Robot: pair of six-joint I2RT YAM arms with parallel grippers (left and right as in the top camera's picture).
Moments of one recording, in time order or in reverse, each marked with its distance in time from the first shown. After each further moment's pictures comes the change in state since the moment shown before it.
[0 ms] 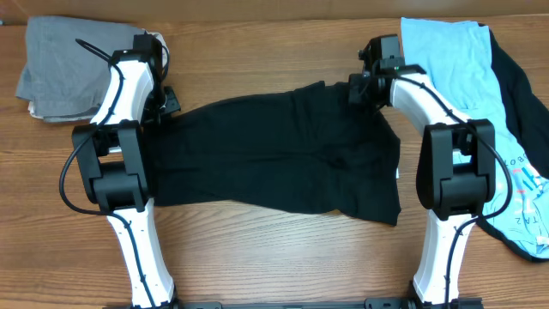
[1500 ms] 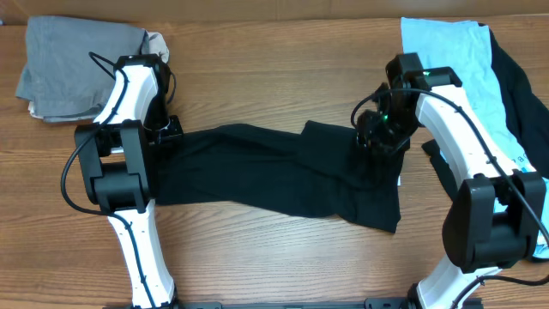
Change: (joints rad) left arm -0.011 -0.011 -0.083 -0.276 0.011 0.035; right arm 0.000 -0.369 -0.192 -0.586 -0.179 0.053
